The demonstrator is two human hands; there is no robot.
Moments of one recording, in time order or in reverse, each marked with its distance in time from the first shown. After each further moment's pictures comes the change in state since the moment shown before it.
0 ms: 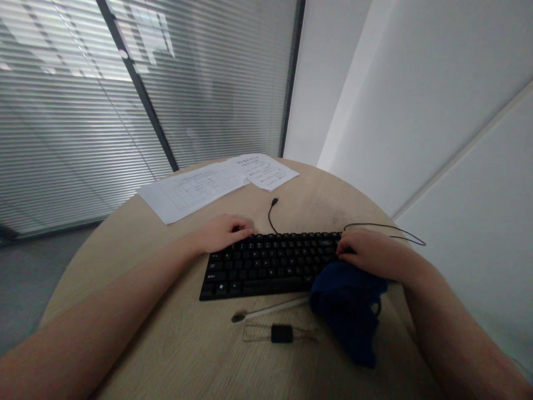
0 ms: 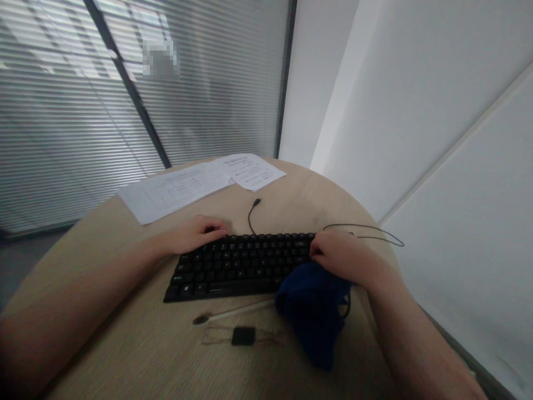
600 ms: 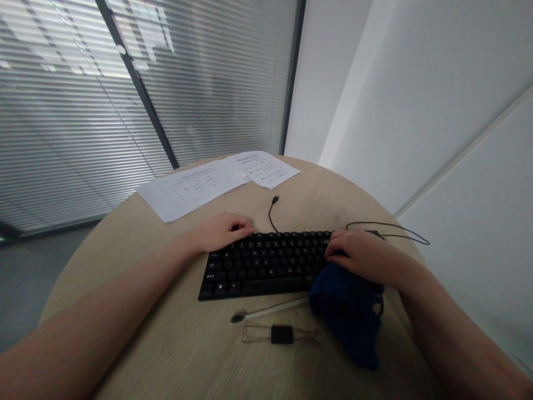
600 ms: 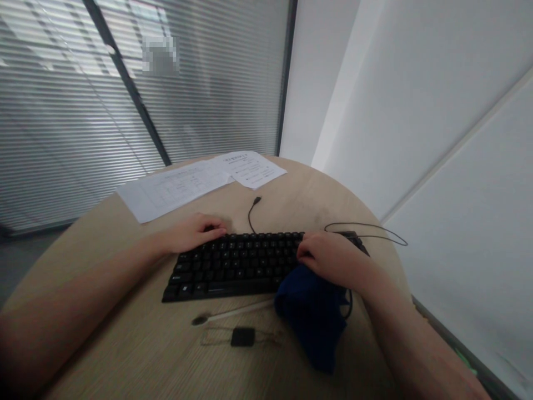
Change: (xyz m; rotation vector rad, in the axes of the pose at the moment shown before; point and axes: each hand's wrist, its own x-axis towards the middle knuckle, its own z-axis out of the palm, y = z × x) left_hand 0.000 -0.003 0.000 -0.005 -0.022 -0.004; right_hand 0.003 -0.015 0.007 0.059 0.073 -0.119
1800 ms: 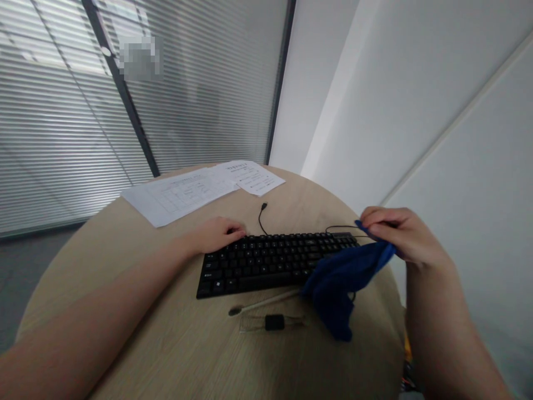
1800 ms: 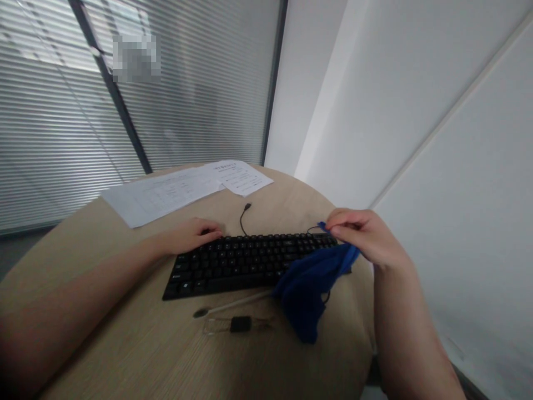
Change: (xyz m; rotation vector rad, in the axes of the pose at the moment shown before) left_hand 0.003 -0.004 0.001 0.054 0.044 0.096; right_hand -0.066 0.025 -0.042 0.815 0.635 -0.030
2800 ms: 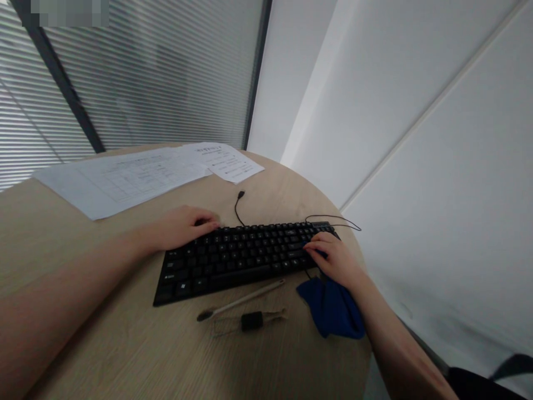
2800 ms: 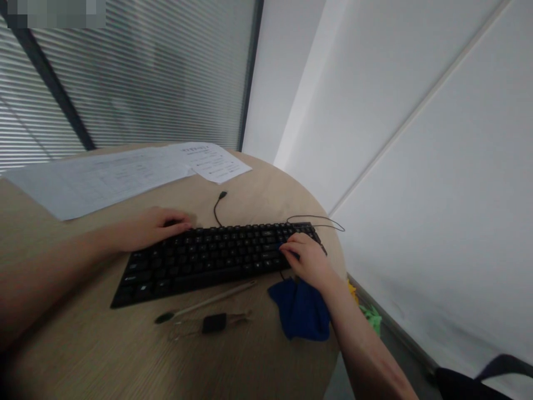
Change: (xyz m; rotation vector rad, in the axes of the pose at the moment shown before) left_hand 0.008 -0.010 0.001 -0.059 -0.017 -0.032; right_hand -0.040 0.079 0.064 -0.728 -0.120 -0.098
